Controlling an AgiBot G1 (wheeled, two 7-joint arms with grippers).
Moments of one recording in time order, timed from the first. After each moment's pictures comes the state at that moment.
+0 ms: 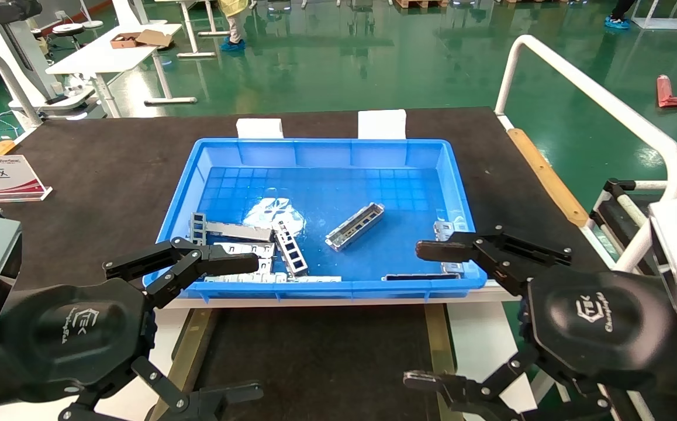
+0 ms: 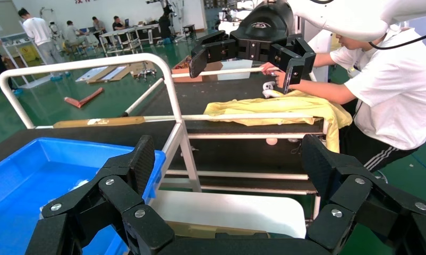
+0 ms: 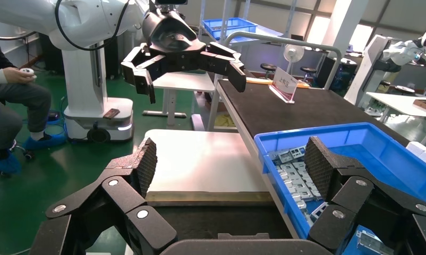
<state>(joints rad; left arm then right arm) -1.08 0.61 0.28 -1.28 0.73 1.49 -0.19 1.10 -0.57 -0.38 1.27 -0.66 -1.46 0.13</state>
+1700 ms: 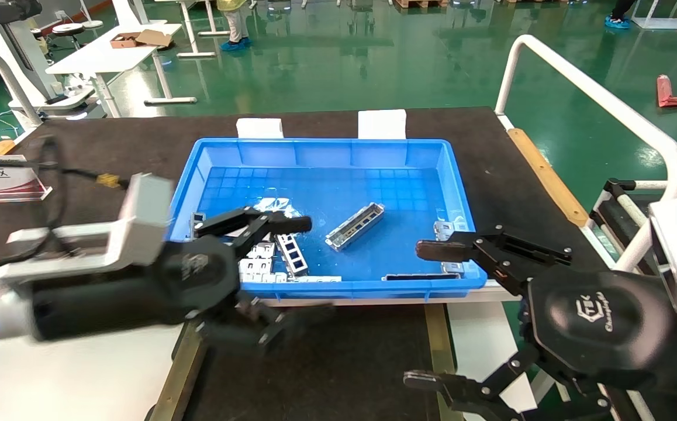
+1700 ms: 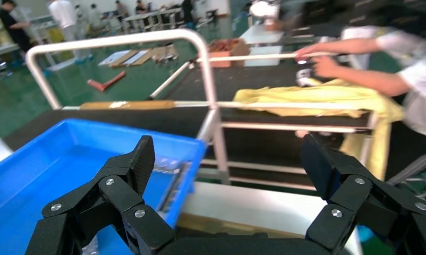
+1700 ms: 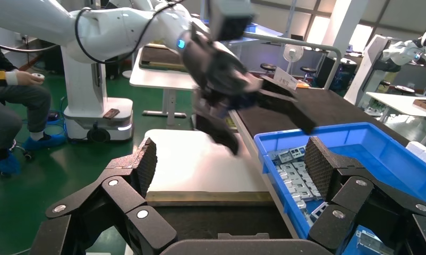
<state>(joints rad) -1.22 0.83 0.40 -1.12 0.95 1.35 -0.17 1.10 -0.57 -0.38 1.27 -0.66 -1.46 0.13</state>
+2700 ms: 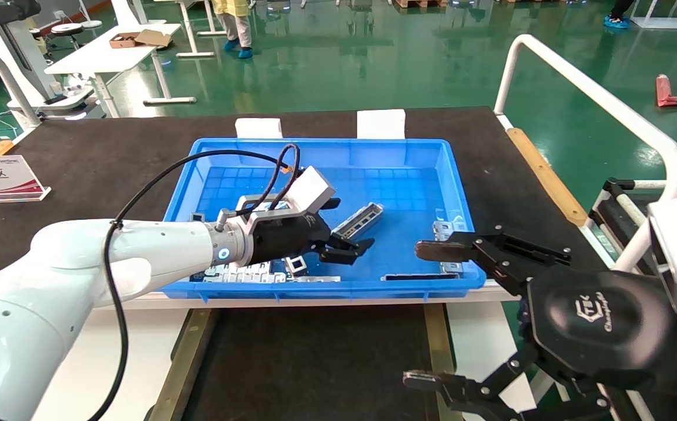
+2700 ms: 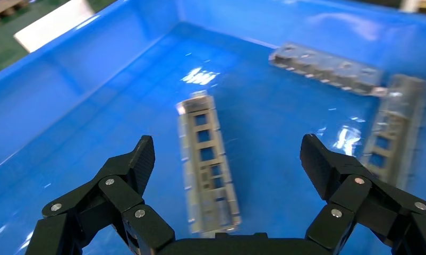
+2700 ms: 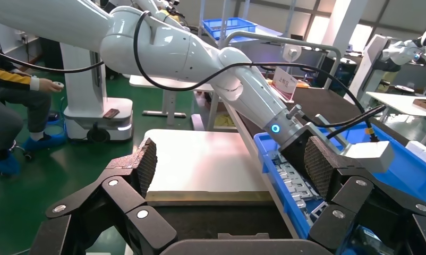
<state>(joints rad) -1.53 1.35 0.60 -0.28 1.29 0.90 0.13 1.10 -0.57 -0.38 1.27 -0.66 -1.46 0.13</state>
